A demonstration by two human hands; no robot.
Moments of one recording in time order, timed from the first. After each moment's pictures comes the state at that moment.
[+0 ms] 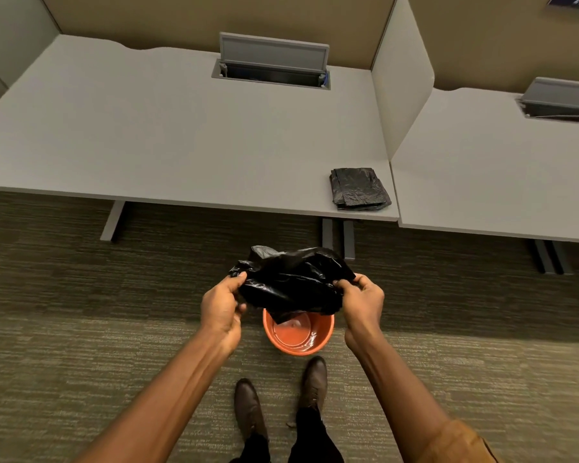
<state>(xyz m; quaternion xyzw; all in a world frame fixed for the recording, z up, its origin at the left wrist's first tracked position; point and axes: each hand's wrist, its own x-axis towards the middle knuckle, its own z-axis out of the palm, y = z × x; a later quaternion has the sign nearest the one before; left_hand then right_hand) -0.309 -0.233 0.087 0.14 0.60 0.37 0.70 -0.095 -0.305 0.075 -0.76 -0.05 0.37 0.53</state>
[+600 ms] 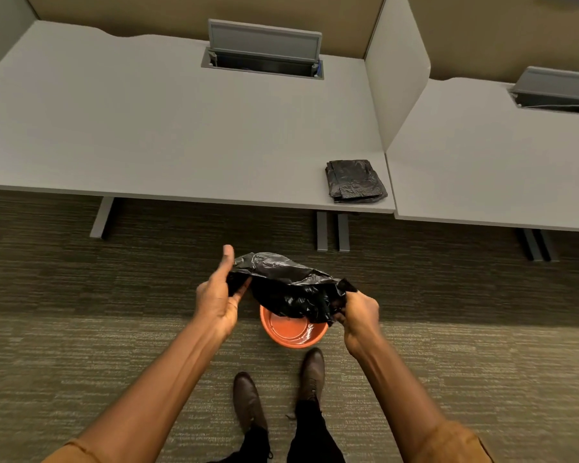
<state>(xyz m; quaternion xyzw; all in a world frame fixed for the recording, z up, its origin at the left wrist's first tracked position) -0.316 -0.206 0.063 0.05 0.55 0.40 0.73 -0.096 -0.323 0.044 -0.72 0.04 0.45 0.52</state>
